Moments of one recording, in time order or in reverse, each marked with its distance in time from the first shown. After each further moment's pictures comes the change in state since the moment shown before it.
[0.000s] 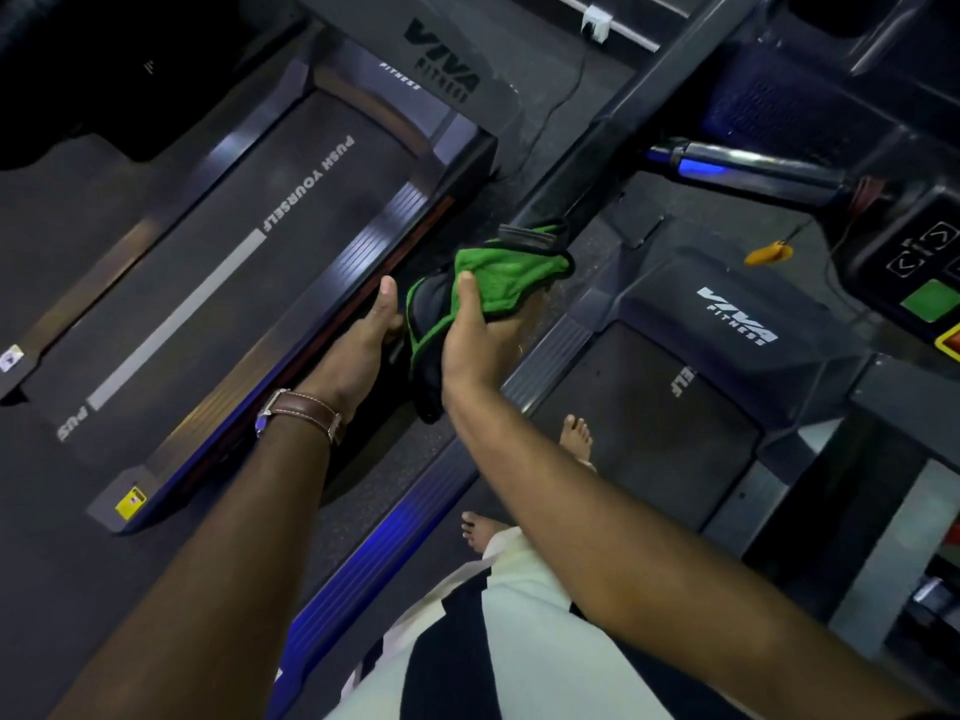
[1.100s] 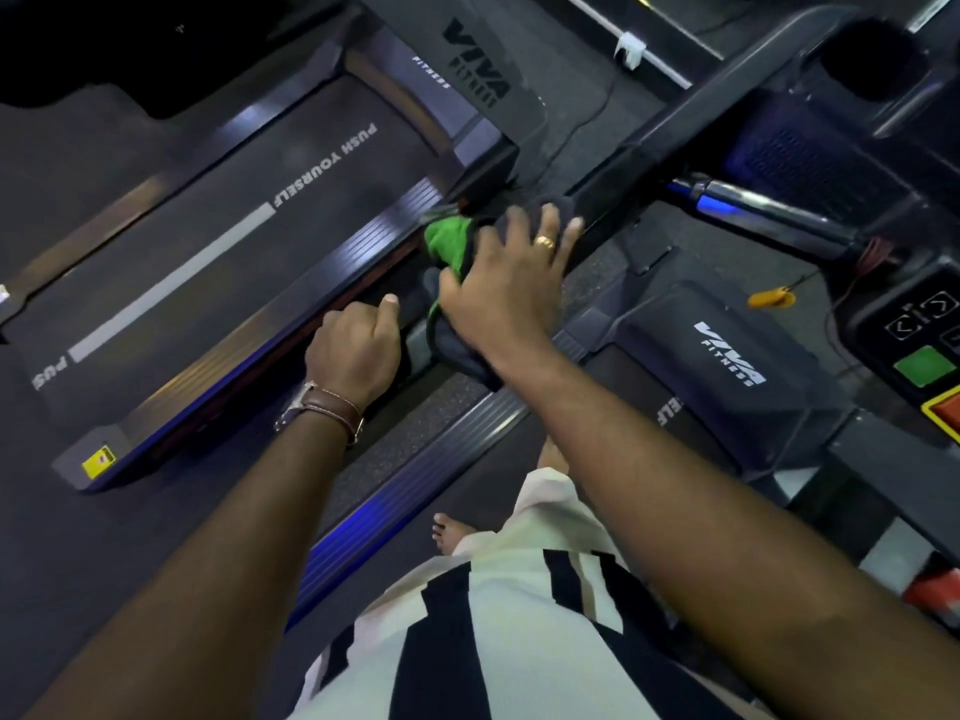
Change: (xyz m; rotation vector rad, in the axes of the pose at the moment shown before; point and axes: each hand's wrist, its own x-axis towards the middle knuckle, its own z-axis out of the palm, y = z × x) left_hand 0.010 -0.013 0.009 0.727 0.688 0.118; right_hand 0.021 -0.064 -0.012 -1.254 -0.135 -0.997
